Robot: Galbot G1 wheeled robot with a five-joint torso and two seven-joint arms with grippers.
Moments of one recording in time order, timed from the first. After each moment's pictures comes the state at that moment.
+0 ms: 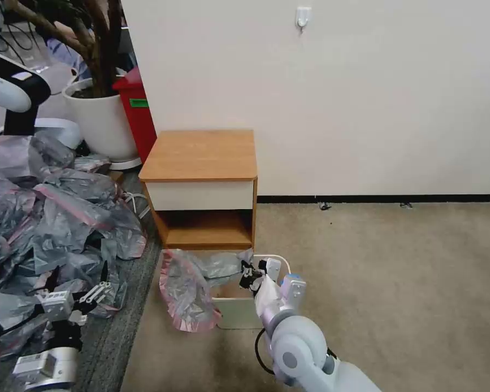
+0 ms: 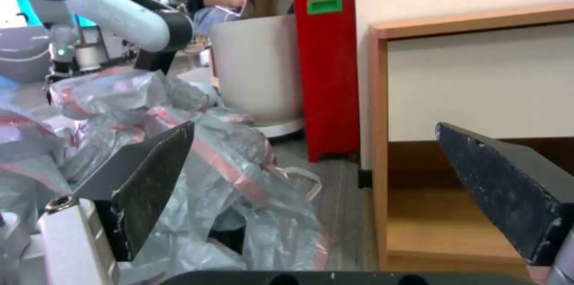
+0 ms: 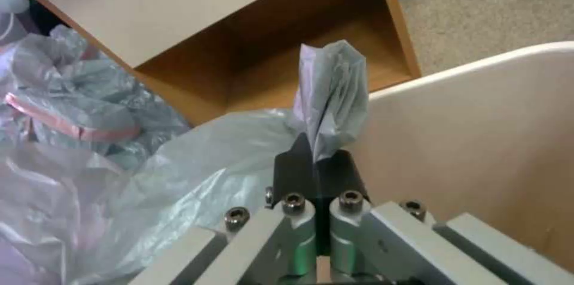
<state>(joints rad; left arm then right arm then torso) 1.79 -1.29 -0.85 -2.02 -0.30 -0.29 -0.07 -1.17 1.27 -0.19 1.97 0.83 -0.24 0.66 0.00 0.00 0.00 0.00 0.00</state>
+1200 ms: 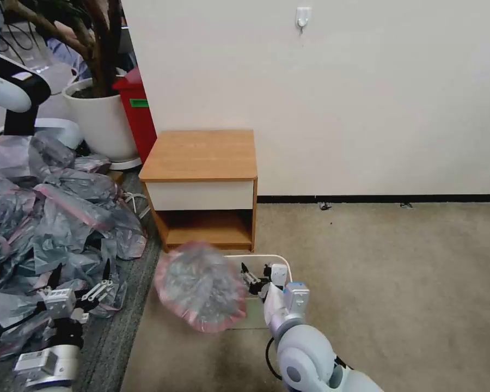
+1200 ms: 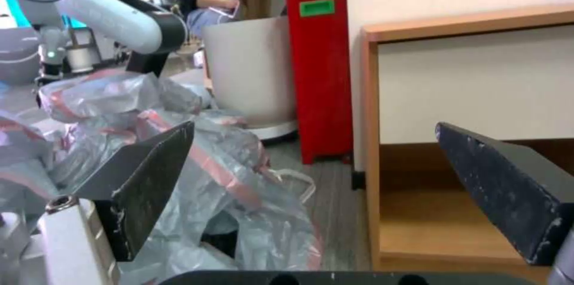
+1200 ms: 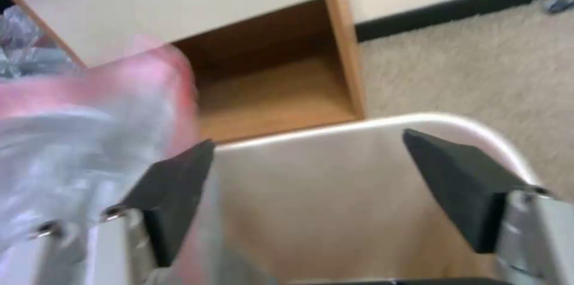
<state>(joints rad) 1.79 -1.28 -0.83 -2.02 -0.31 -0.29 -0.07 -1.21 1.21 -0.15 2.03 0.67 -0.29 0.66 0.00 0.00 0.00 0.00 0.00</state>
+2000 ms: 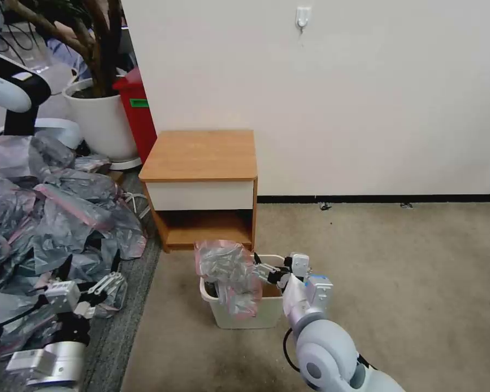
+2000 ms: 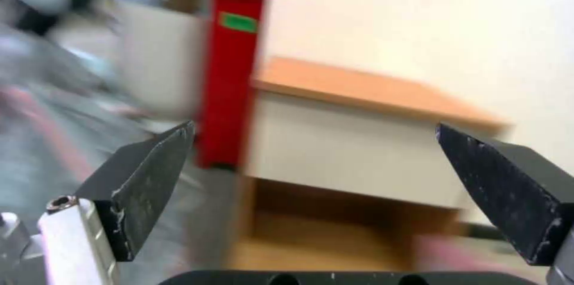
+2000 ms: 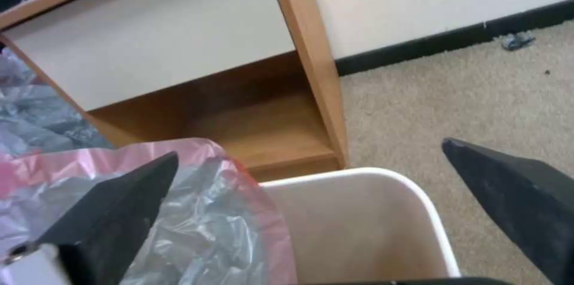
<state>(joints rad) 1.89 -1.21 -0.75 -2.29 -0.62 -0.16 -0.04 -1.28 1.17 -0.07 2.14 0.66 -0.29 0.66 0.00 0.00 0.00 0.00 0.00</state>
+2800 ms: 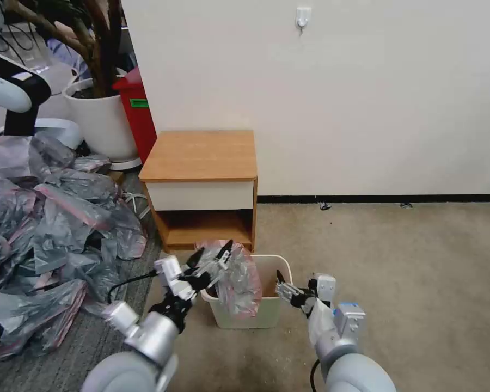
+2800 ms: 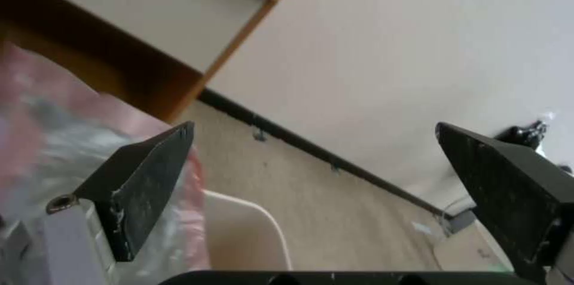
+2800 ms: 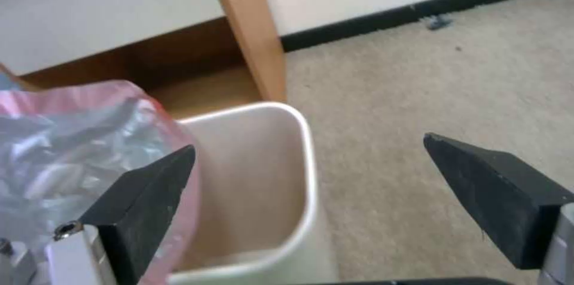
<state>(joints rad) 1.50 -1.12 -0.20 -2.30 -1.06 0.13 -0.27 -1.56 1.15 0.08 2.24 0.54 -0.29 0.62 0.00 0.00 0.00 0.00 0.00</state>
